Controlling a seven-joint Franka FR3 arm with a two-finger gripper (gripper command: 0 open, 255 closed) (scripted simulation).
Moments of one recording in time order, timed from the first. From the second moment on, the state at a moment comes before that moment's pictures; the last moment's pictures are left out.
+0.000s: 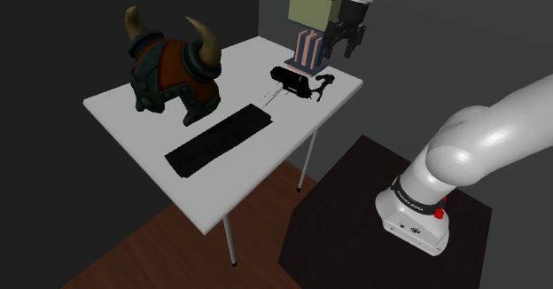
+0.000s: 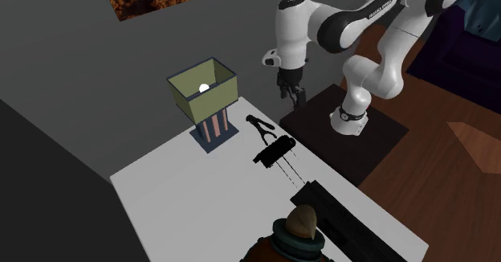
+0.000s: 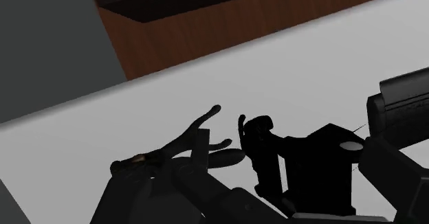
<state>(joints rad) -0.08 -0.41 -0.21 -2.28 0.08 1.82 0.01</state>
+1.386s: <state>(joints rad) -0.19 0.14 -0.37 -2.09 0.29 2.08 -0.14</state>
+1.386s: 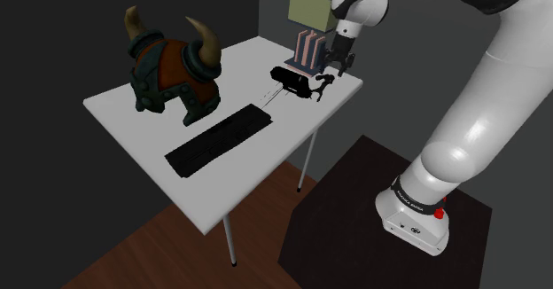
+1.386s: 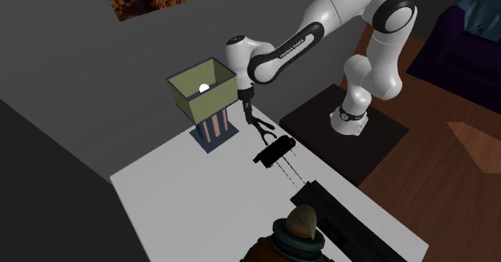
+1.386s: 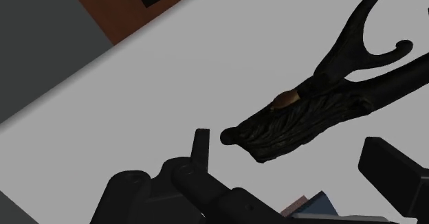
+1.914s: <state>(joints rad) -0.19 0.16 -0.37 -2.10 0.30 2.11 -0.15</state>
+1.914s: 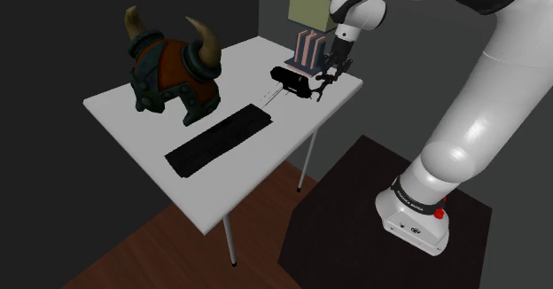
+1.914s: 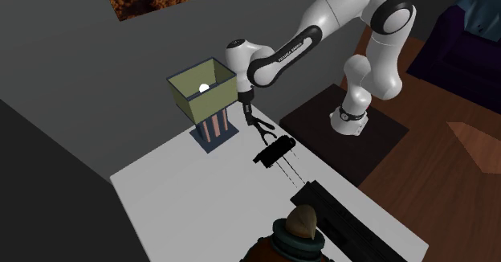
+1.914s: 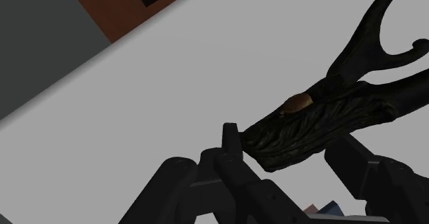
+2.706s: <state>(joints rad) -0.19 0.11 -0.37 -2.07 0.27 2.04 -0.12</state>
